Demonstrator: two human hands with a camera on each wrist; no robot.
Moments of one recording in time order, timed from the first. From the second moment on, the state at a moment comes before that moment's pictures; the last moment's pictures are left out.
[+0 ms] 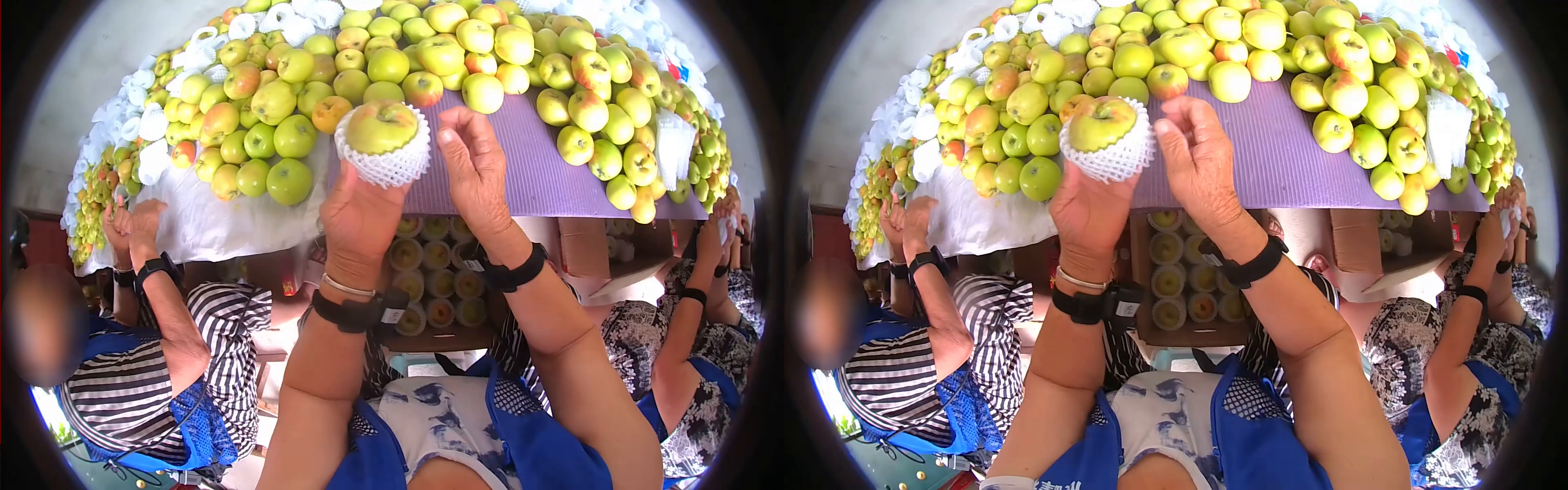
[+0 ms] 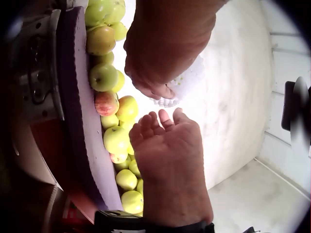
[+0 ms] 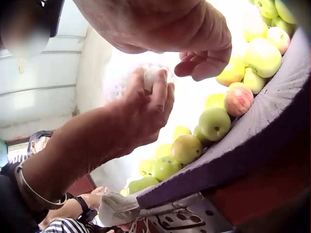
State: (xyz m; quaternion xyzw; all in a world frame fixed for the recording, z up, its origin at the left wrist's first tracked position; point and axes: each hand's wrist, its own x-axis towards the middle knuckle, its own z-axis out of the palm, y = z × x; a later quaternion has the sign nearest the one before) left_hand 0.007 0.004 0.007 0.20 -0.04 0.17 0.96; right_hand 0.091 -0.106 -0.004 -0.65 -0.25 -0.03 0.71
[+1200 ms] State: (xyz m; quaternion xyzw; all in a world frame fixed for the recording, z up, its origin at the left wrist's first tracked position) left_hand -0.026 0.054 0.000 0.41 -0.10 0.03 0.91; right_hand 0.066 -0.130 0.034 -0.63 -0.40 0.23 0.62
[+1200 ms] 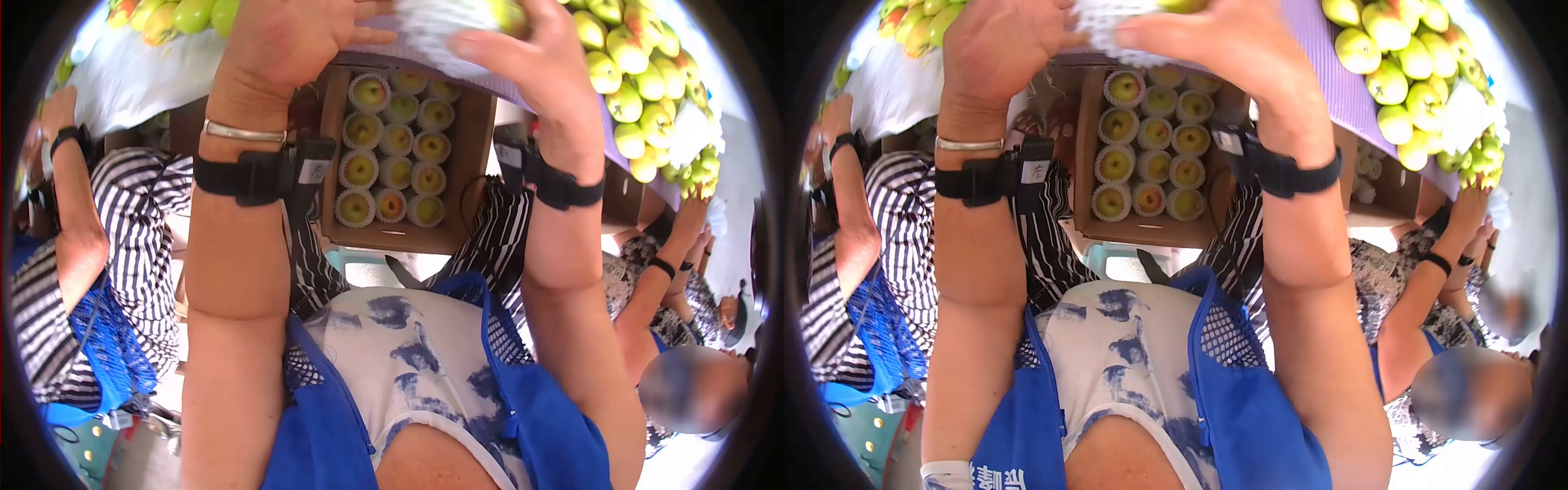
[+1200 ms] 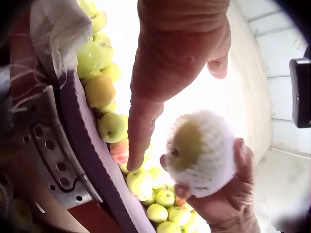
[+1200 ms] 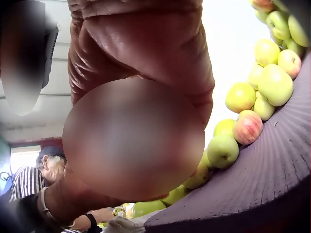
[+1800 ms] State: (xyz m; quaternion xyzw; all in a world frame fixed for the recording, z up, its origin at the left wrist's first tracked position) left_hand -0.068 0.087 0.008 0.48 0.00 0.18 0.86; right_hand -0.014 -0.171 -0.095 -0.67 -0.02 0.45 0.59
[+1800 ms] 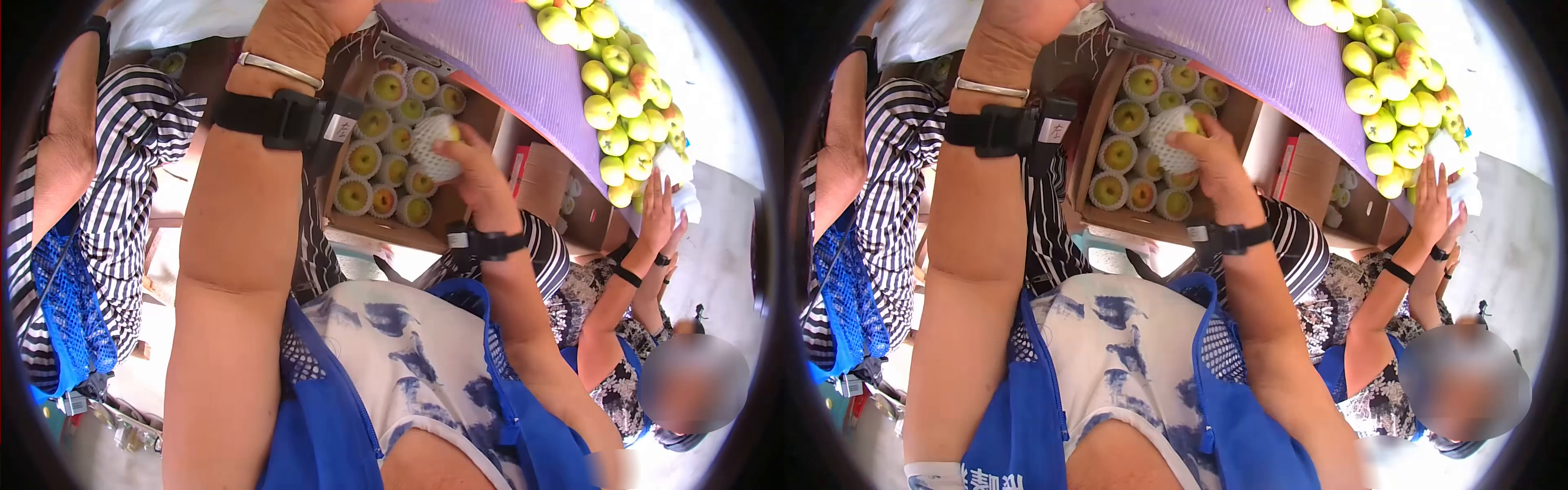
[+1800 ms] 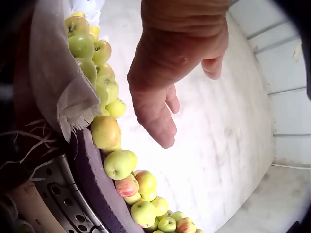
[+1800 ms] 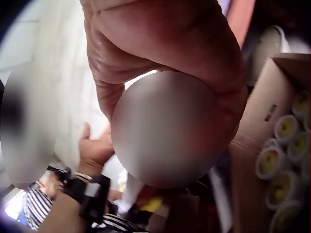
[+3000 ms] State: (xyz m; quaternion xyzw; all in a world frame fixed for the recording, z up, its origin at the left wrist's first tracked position) left_hand -0.106 0.064 0.011 0.62 0.02 0.31 0.72; right_hand 0.086 -0.071 -0.268 -0.88 -0.39 0.06 0.26
